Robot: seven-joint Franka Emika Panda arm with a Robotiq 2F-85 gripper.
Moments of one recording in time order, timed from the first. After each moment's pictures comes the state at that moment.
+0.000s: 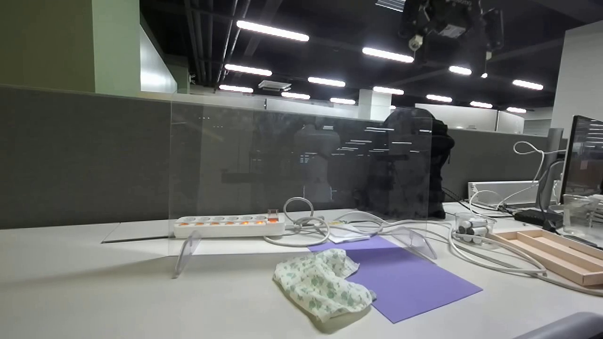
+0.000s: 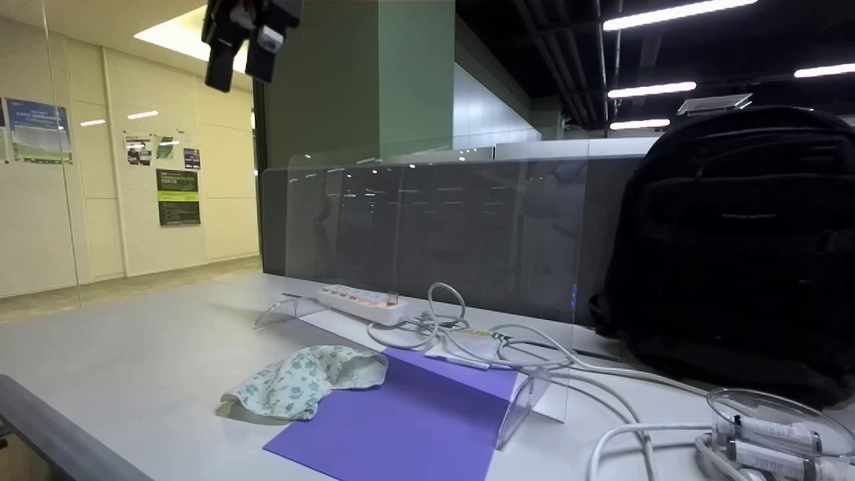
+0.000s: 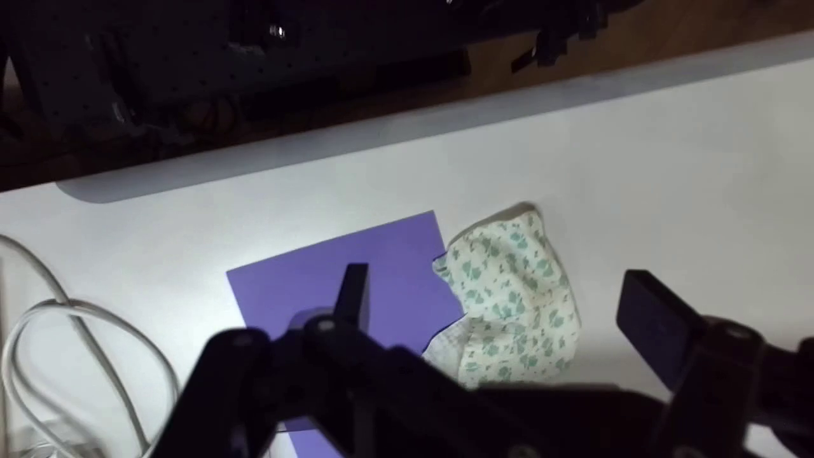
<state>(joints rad) -0.09 -0.62 -0.03 -2.46 0.10 1.69 0.09</state>
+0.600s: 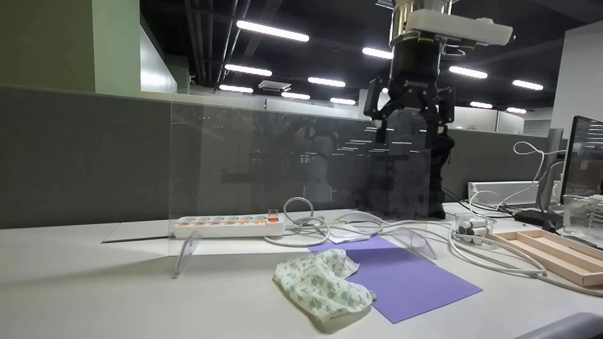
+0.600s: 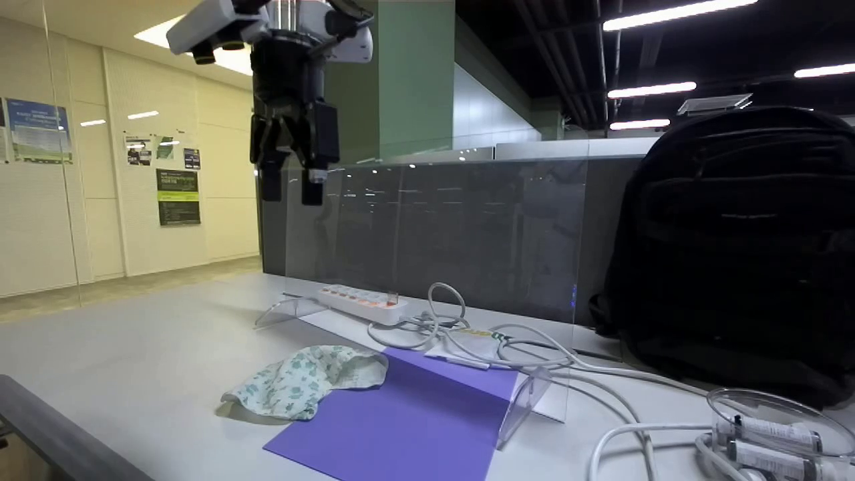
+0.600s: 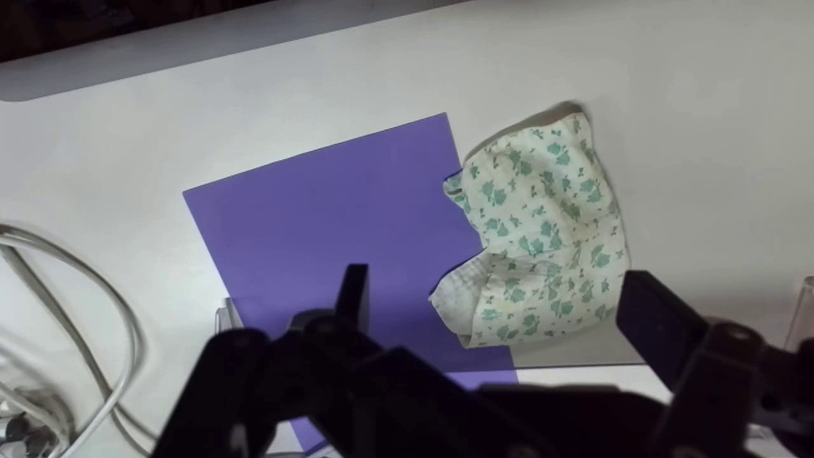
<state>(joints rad) -0.08 -0.45 0.04 -2.64 0.08 2.18 0.14</state>
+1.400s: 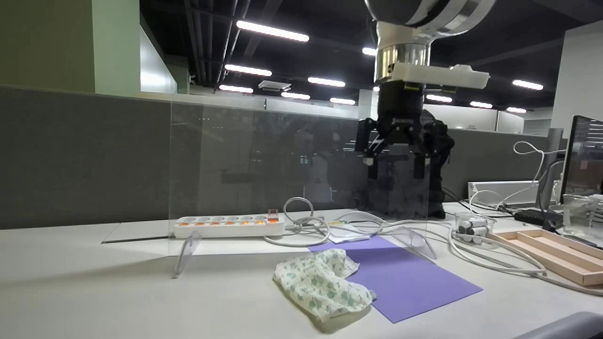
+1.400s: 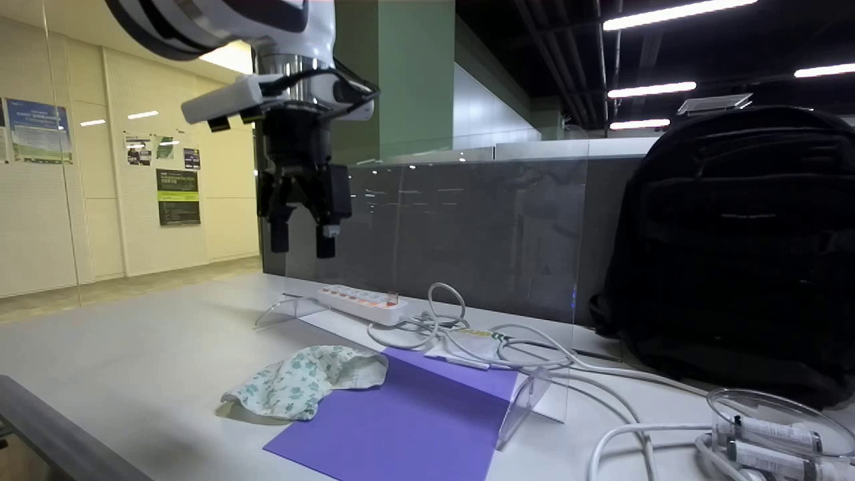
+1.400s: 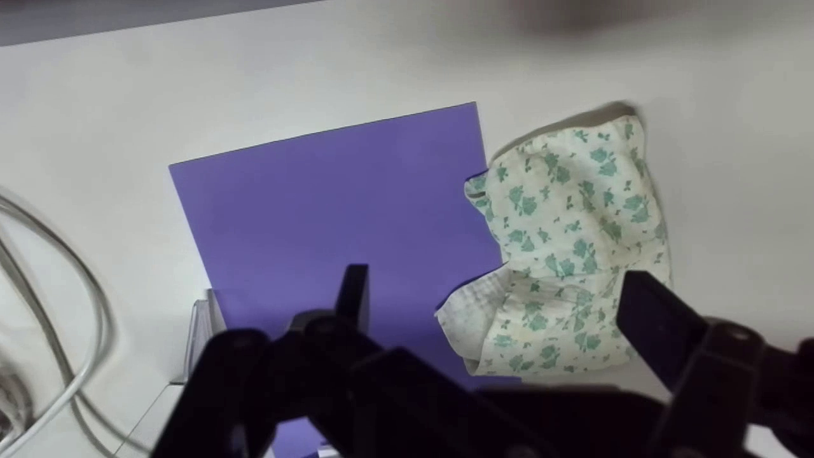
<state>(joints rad) -0.06 -0.28 0.07 -2.66 0.00 2.36 0.14</state>
